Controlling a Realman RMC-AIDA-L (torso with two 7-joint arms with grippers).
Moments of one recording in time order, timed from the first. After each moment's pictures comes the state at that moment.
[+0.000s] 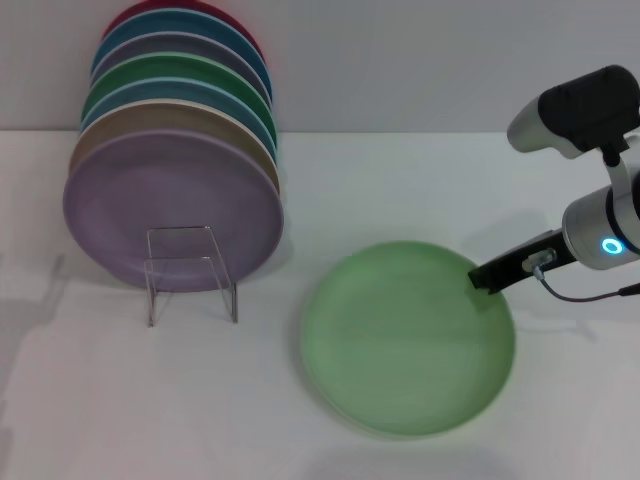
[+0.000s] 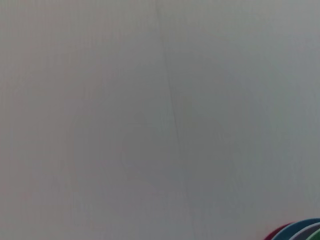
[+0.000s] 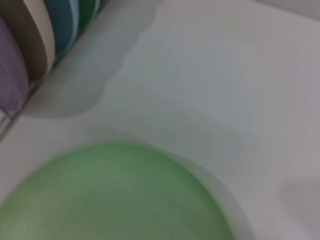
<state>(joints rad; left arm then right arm) -0.25 -2.07 -1.38 -0.15 2.82 1.51 -0.07 0.56 2.08 1.78 1.22 -2.58 1.26 -0.46</state>
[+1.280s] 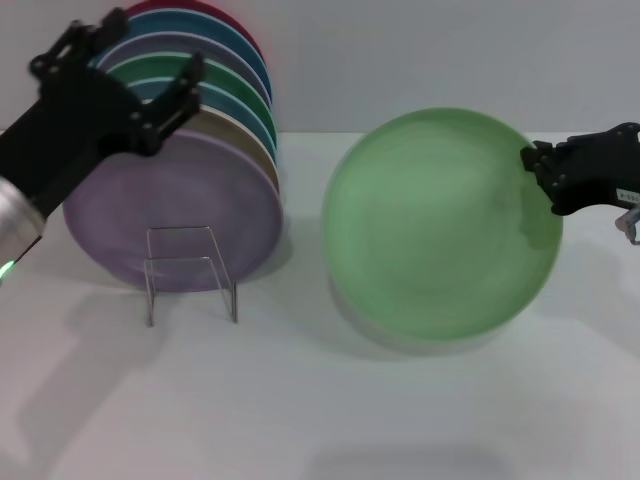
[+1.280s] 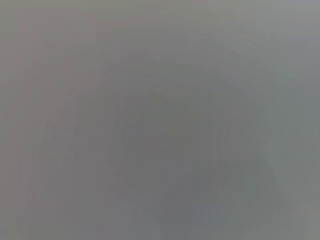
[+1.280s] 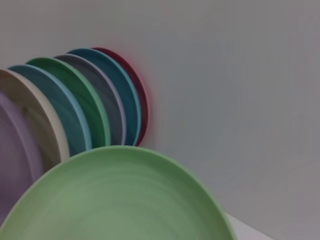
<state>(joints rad) -0.07 -1.75 -1.04 -1.50 2.89 0.43 -0.05 0.06 2.08 1.69 1.78 -2.28 0.92 -0.85</state>
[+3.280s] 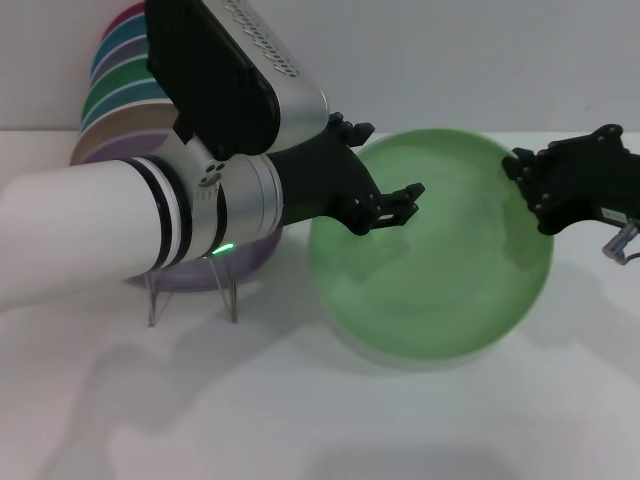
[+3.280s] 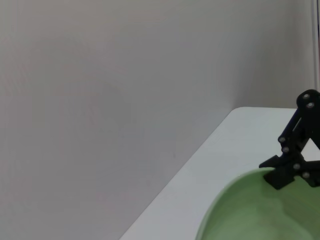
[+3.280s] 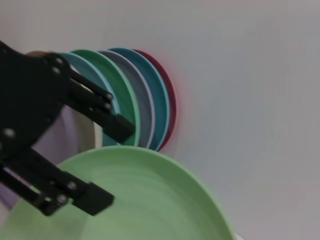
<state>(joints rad) -0.33 -2.07 -1.26 -1.67 2.40 -0.71 0.72 -0.01 2.08 1.59 1.84 -2.27 0.87 -1.01</state>
